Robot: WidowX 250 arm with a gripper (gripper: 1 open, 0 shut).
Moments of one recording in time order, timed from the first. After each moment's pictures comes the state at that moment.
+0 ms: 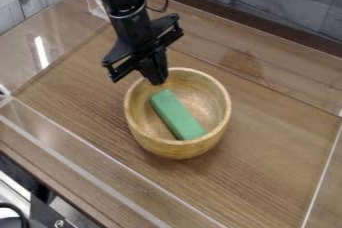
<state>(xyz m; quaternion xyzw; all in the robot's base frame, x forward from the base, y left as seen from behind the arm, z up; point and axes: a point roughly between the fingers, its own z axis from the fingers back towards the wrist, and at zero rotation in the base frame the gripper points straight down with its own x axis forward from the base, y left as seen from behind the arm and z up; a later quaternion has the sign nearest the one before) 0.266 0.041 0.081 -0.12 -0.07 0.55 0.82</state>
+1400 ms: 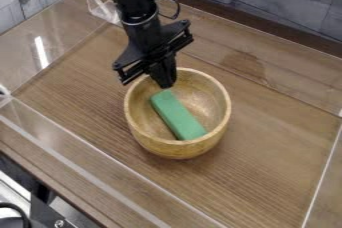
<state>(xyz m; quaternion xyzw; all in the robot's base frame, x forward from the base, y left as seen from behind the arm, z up) 0.275 0.035 0.069 -0.12 -0.08 0.53 0.84</state>
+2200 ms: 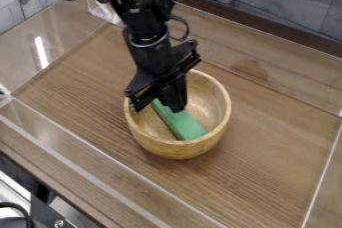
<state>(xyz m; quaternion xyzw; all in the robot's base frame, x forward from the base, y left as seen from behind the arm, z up) 0.255 0.013 0.057 -0.13 -0.02 0.60 0.79</state>
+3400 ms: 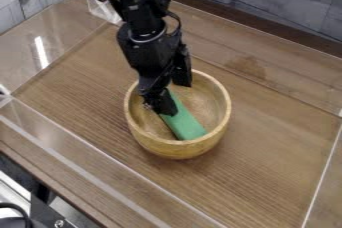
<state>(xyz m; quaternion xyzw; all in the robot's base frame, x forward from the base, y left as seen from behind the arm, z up) 0.269 0.016 0.054 -0.14 -0.01 0.75 0.64</state>
